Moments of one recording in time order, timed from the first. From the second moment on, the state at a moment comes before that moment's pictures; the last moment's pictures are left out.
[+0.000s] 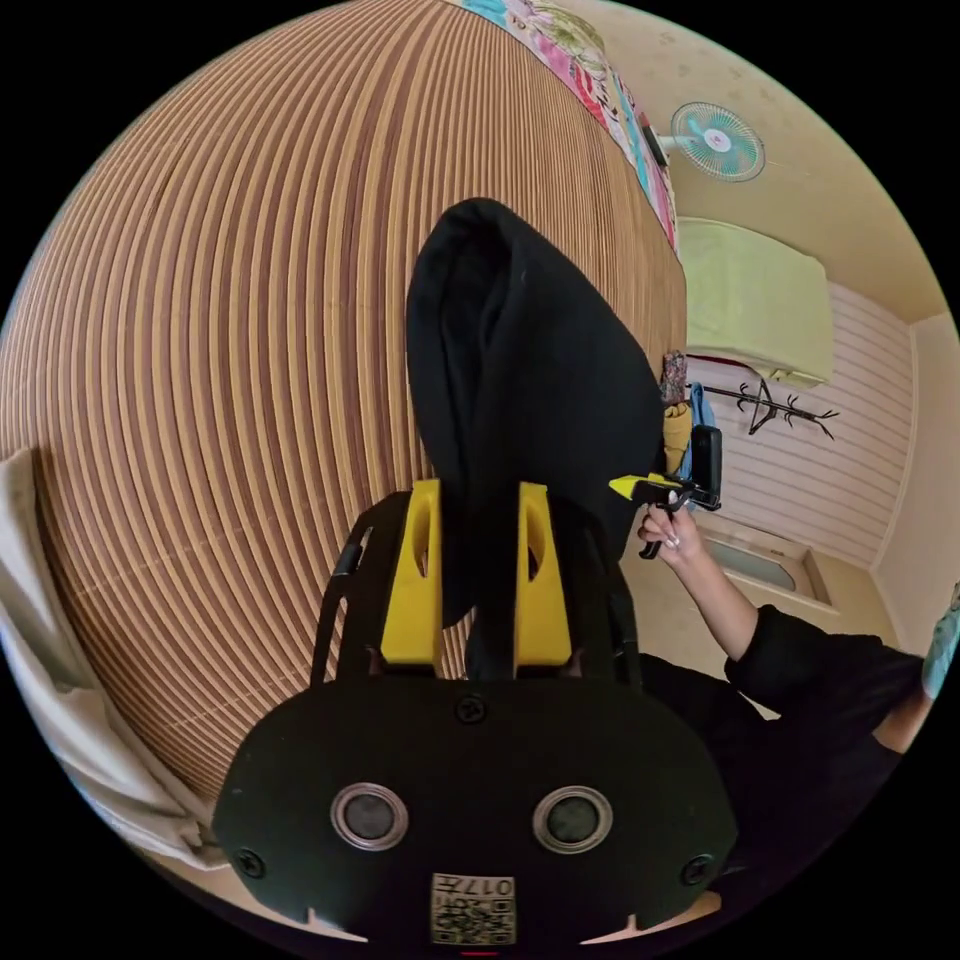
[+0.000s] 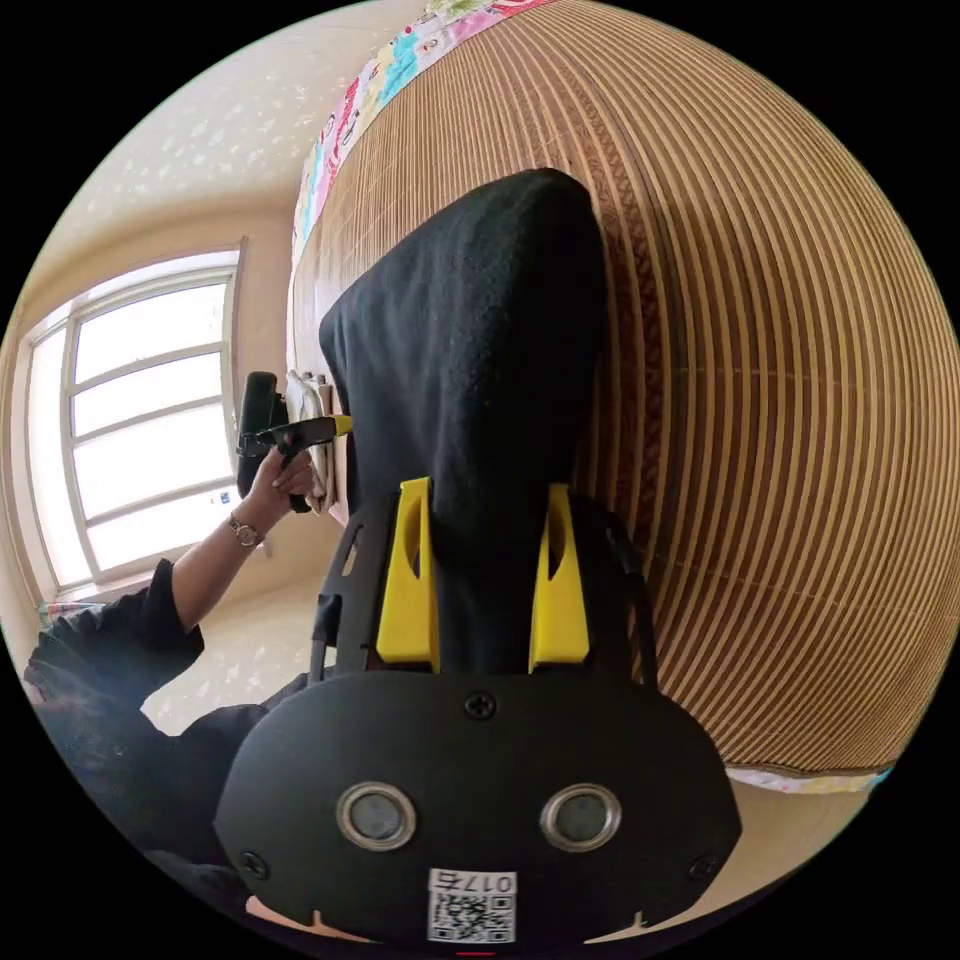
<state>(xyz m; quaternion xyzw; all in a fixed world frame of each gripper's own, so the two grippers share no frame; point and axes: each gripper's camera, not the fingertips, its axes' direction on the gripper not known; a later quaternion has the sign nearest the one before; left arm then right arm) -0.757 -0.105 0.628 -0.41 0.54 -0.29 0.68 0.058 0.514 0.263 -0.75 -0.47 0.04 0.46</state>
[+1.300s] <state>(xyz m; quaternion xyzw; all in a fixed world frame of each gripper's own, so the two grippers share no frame) -0.773 -0.128 0.502 -0.41 0.21 -0.38 0.80 -0.082 0.501 0.140 -0.71 -0.42 0.00 0.57</state>
